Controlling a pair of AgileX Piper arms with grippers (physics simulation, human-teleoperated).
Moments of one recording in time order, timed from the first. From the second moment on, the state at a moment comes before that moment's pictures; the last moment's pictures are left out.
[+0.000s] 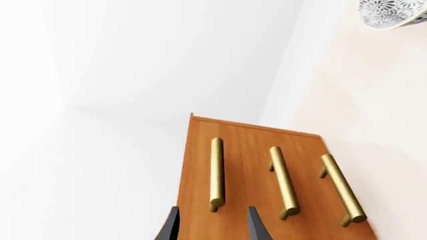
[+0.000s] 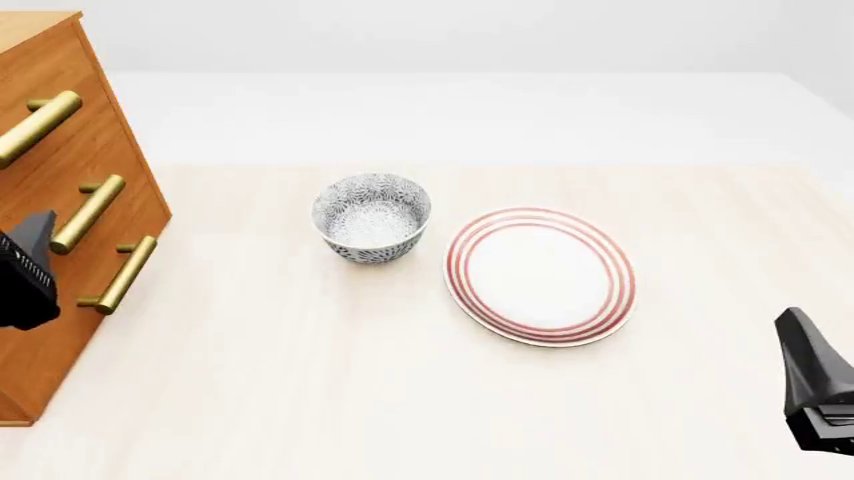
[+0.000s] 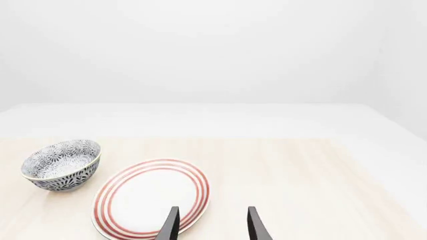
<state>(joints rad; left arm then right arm) 0.11 0.71 -0.34 -0.27 1.39 0.00 0.01 -0.01 0.00 0.00</state>
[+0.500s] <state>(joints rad) 0.14 0.87 -0.35 -0.42 1.42 0.00 0.01 -0.01 0.00 0.00</state>
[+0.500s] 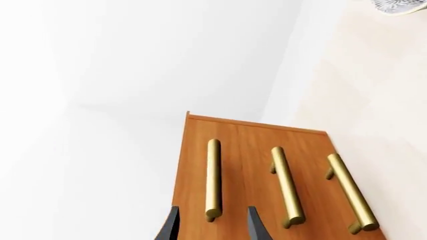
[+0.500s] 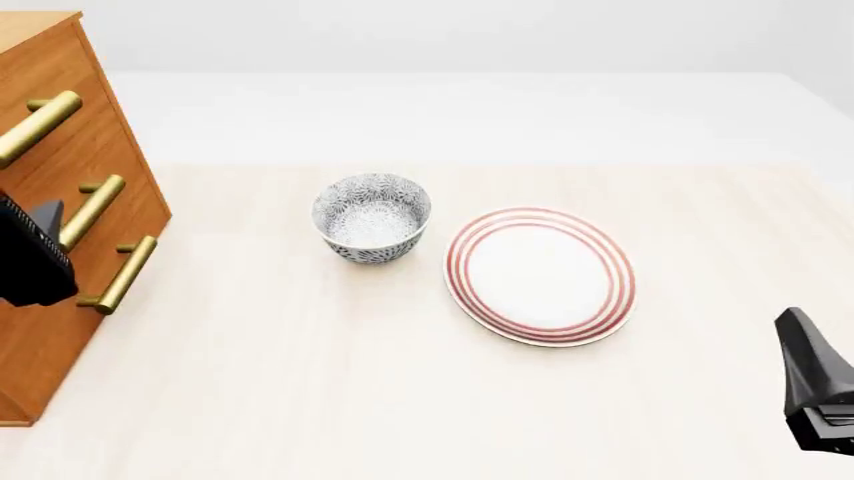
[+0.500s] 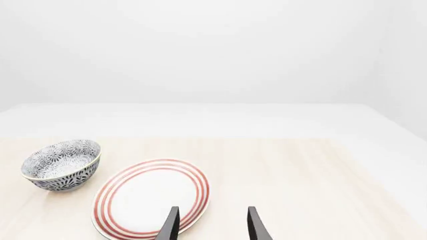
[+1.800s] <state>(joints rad) 0.28 1.19 -0.44 -0.67 1.43 0.00 0.01 -0.01 0.00 0.00</state>
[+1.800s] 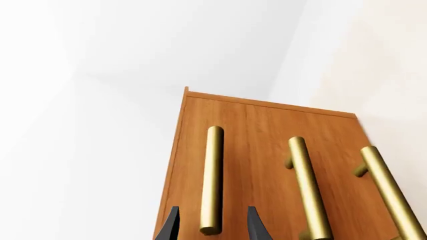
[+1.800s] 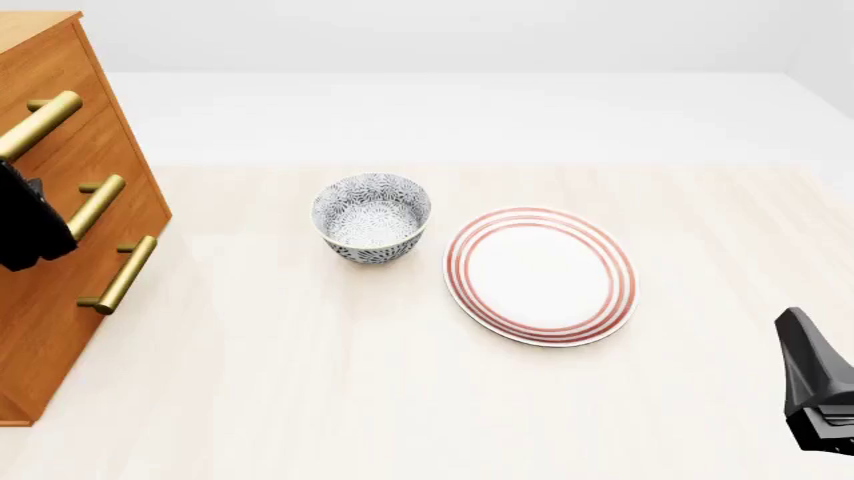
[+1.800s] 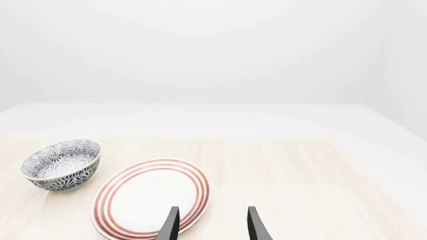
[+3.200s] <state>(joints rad) 0.17 1.15 -0.39 -0.72 1.47 0.00 0.01 -0.01 0.00 0.00</state>
